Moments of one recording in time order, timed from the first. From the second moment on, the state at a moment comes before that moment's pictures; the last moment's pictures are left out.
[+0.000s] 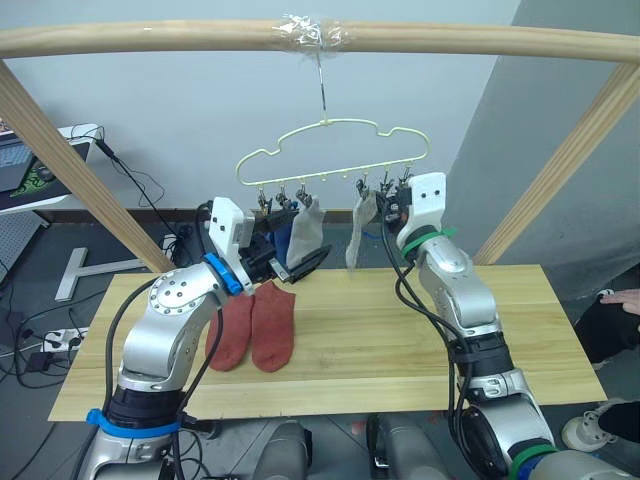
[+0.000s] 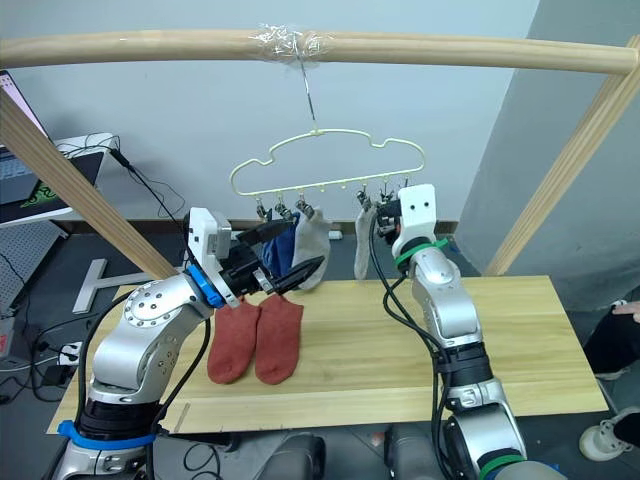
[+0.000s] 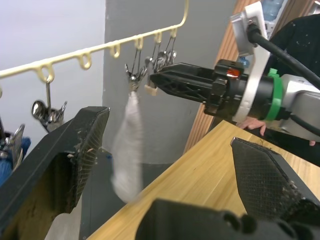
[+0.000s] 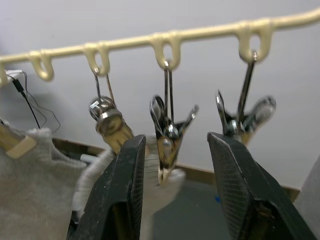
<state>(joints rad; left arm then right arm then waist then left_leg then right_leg) -0.32 0.48 0.03 -0.31 -0.38 0.37 -0.71 -0.62 -0.06 0.04 0.11 0.10 0.34 0.11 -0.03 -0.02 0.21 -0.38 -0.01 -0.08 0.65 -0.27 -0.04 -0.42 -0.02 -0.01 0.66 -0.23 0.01</state>
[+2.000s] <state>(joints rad) -0.17 0.53 -0.06 -0.13 -0.16 0.34 -0.56 -0.73 -0.11 -0.01 0.19 0.16 0.38 0.24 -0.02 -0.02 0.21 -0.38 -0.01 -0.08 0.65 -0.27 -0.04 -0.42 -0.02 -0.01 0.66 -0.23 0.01</state>
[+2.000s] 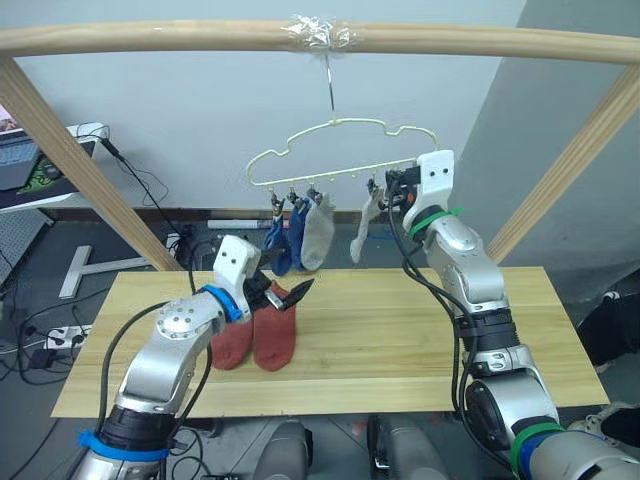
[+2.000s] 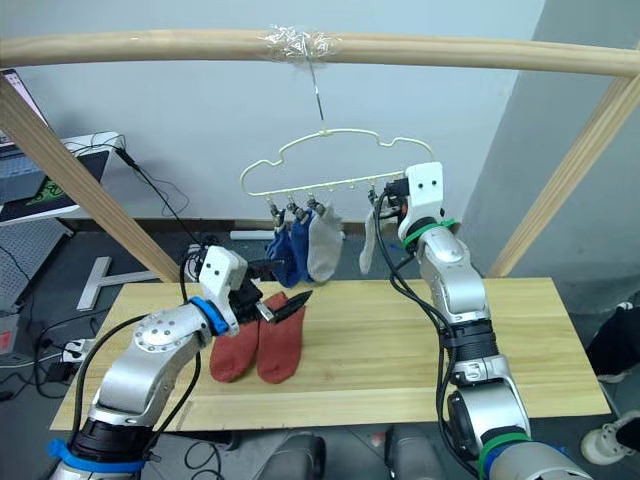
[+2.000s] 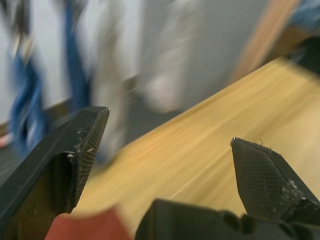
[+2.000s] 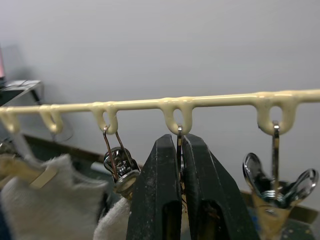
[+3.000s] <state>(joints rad) -0.30 0.36 -0.13 0.51 -0.02 0.14 -0.60 -0.73 -0.11 -0.03 0.11 0.18 0.52 0.22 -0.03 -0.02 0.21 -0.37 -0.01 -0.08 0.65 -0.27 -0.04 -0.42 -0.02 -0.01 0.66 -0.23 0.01</state>
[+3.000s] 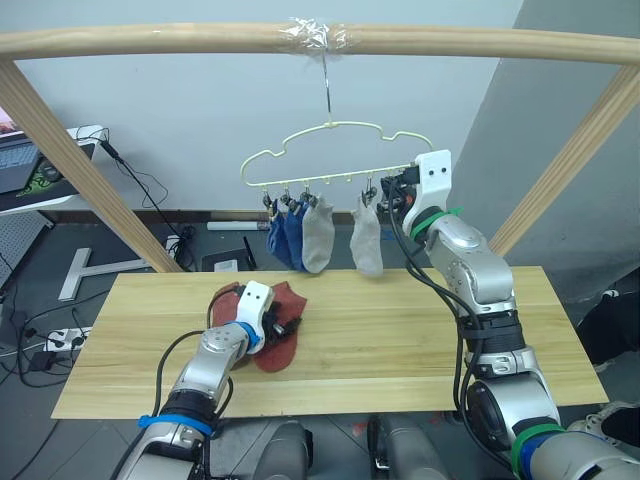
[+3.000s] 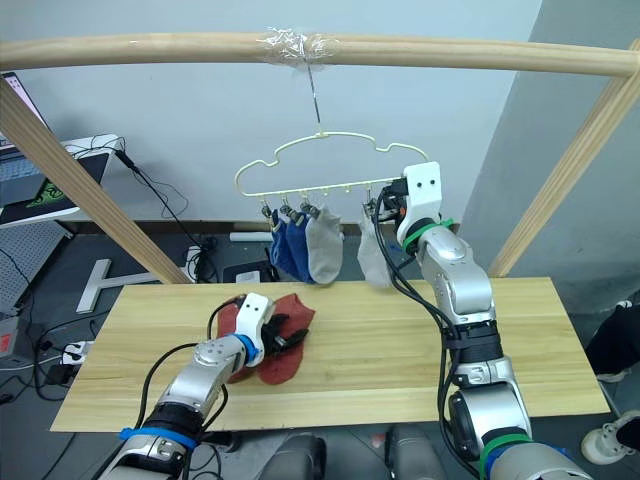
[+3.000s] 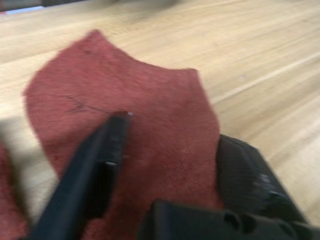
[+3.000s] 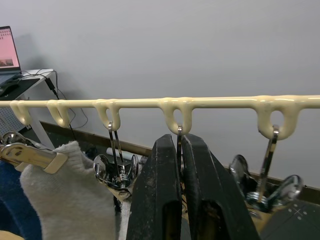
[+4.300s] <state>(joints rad) -0.26 0.20 -0.21 -0.12 -0.11 -0.01 -0.63 -0.93 -0.13 -0.54 0.05 0.66 1.43 0.10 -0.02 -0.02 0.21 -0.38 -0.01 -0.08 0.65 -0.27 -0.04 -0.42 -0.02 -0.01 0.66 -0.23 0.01</state>
